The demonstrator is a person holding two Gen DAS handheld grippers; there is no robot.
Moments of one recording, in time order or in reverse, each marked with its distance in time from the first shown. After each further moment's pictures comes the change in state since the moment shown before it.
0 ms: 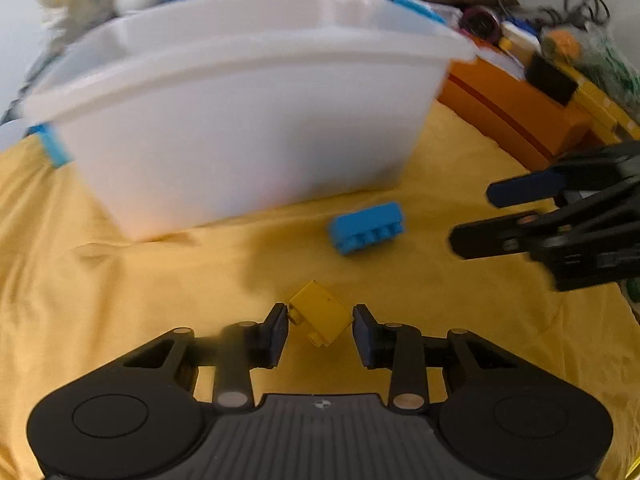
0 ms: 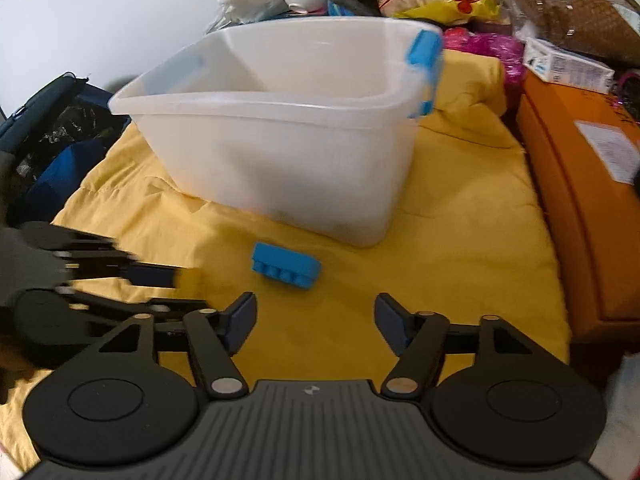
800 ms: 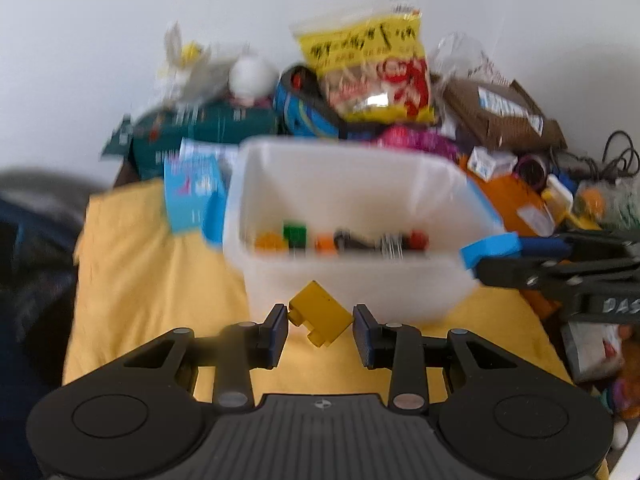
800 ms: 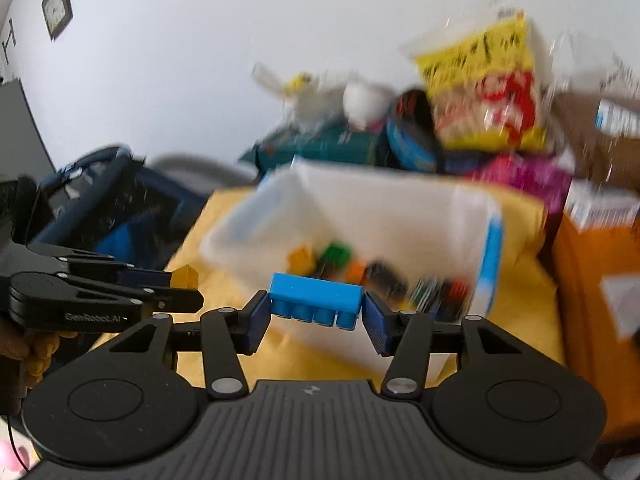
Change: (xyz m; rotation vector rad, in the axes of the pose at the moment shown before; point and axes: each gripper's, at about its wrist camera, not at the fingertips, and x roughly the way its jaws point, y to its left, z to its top) left arm -0.106 0.064 0.061 -0.185 -0.201 0.078; right arm -0.084 0.028 0.079 -0.058 -0.234 0.106
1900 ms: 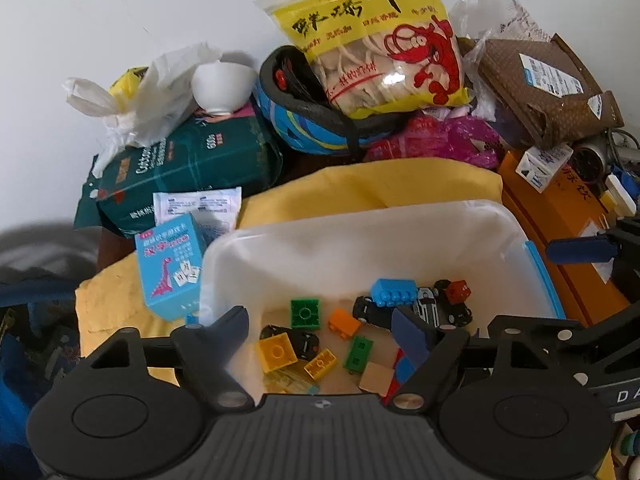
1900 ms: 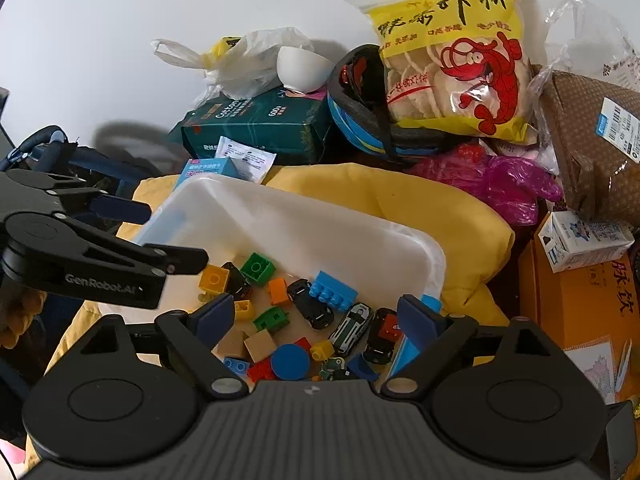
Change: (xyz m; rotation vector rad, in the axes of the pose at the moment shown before) left arm 0.097 -0.032 0.126 0.124 0.223 0.102; right arm 0.078 -0.057 0.074 0.027 0.244 -0.085
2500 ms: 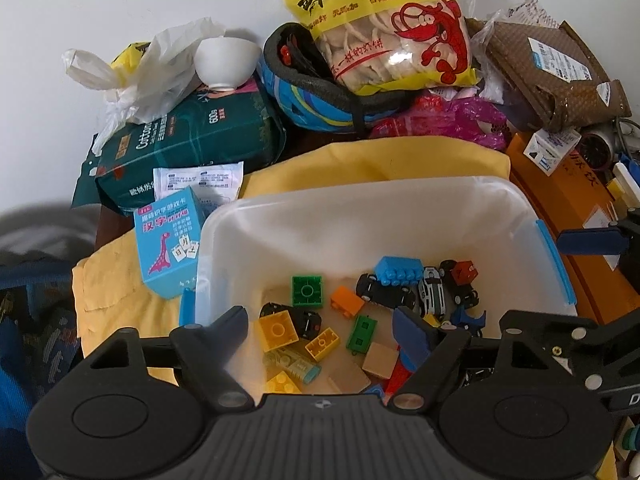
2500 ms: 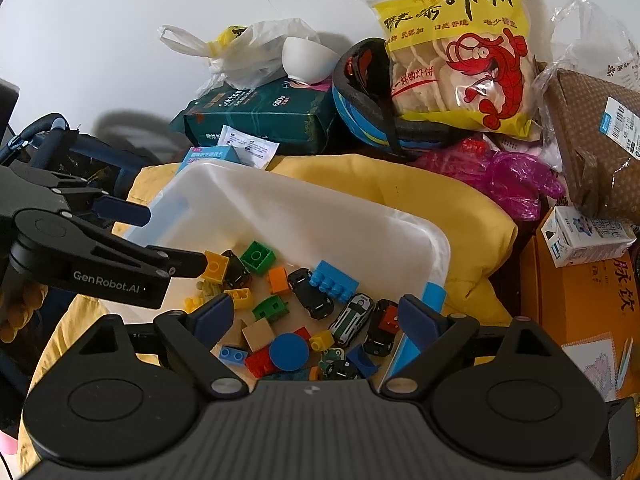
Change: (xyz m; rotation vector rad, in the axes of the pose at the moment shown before) left arm 0.010 0.003 -0.009 -0.016 0.046 0.006; right arm 0.003 0.002 -0.005 -0.019 0.014 -0.008
